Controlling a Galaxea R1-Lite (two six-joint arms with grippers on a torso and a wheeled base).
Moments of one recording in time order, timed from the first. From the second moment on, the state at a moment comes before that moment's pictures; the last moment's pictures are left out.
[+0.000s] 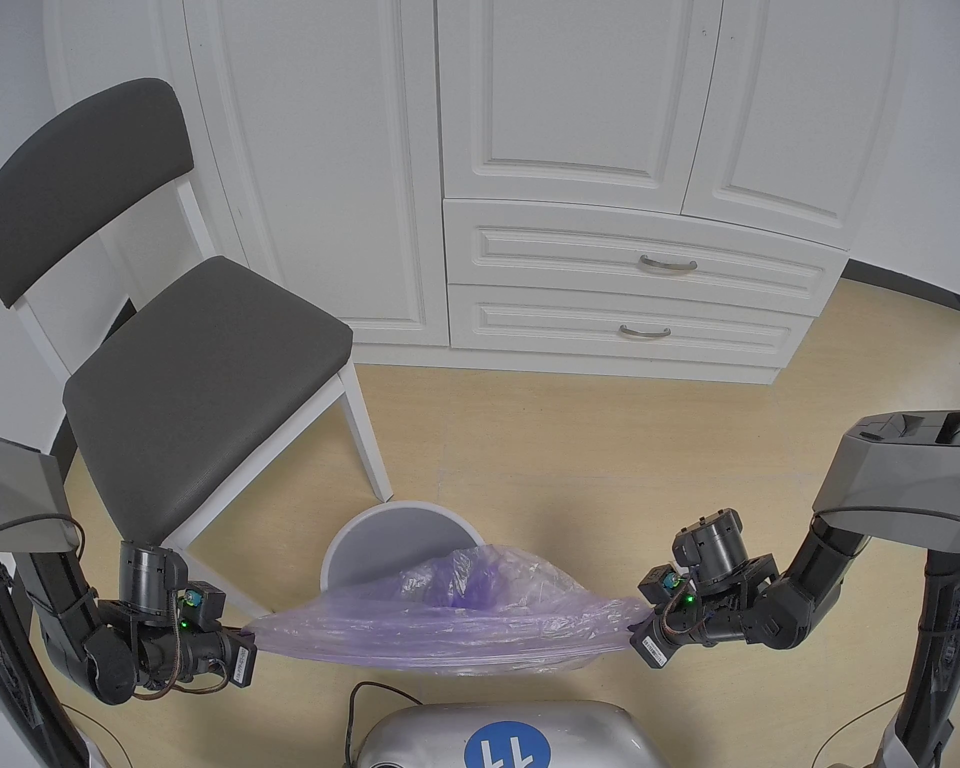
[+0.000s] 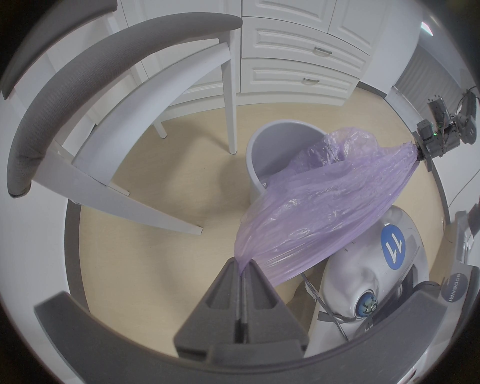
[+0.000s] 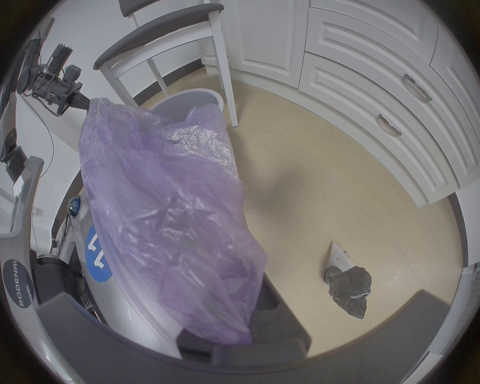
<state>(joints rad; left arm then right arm) -0.10 1.99 -0.11 -1.02 -0.07 0.21 0.46 2.20 -0.61 -0.70 0.02 -0.33</state>
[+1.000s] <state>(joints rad) -0.14 2.46 -0.18 -1.53 -0.06 -0.03 0.52 2.47 -0.83 -0.87 -0.02 0.01</state>
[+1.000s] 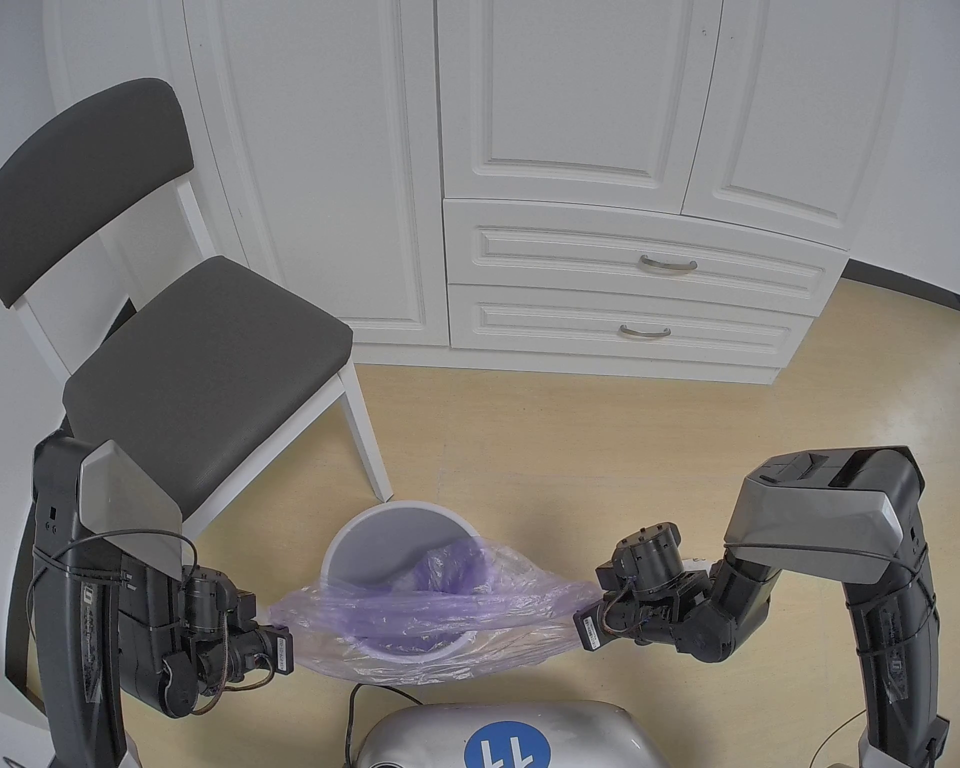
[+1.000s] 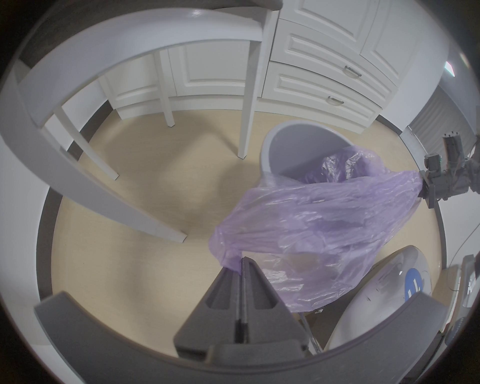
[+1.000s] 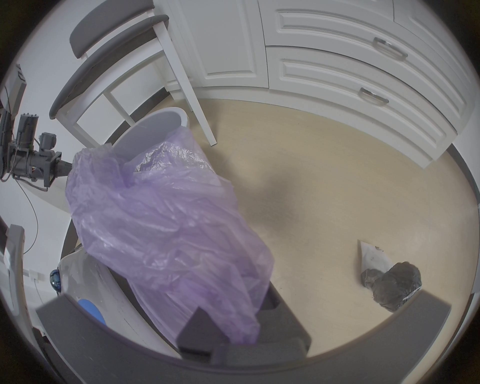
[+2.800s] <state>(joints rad) -0.02 2.48 -0.20 -1.53 -0.22 -0.05 0.22 2.43 -0.51 -1.55 0.66 -0.15</state>
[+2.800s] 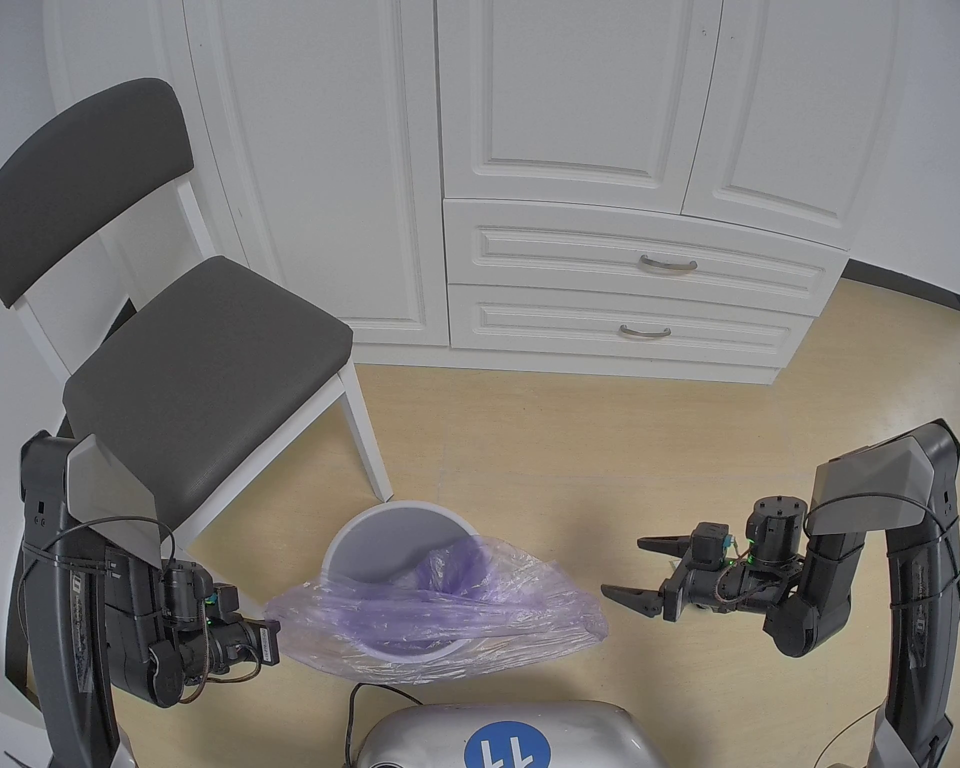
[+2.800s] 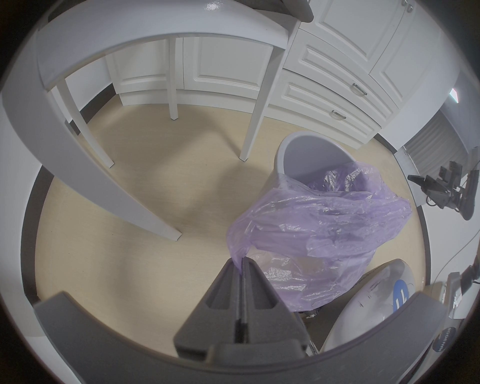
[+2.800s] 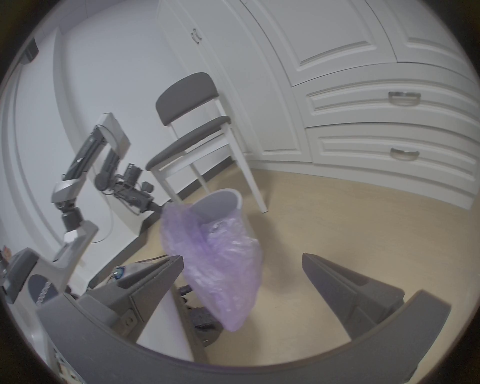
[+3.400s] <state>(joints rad) -0.06 2.37 -0.12 -1.53 -0.23 -0.04 0.62 2.34 -0.50 -1.55 -0.04 -0.16</state>
